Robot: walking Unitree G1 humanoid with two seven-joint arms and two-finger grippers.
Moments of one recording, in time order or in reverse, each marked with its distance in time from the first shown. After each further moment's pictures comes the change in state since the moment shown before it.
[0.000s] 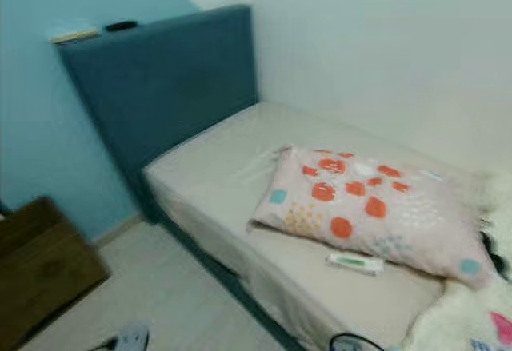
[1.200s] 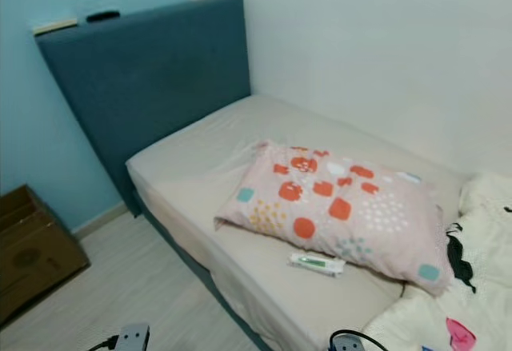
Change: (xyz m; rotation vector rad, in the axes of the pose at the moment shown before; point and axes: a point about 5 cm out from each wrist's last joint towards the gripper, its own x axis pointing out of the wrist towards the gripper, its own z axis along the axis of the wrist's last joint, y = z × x) left arm 0.001 -0.003 0.008 -0.016 -0.032 -0.001; right arm 0.000 0.002 0.008 0.017 -0.035 -0.011
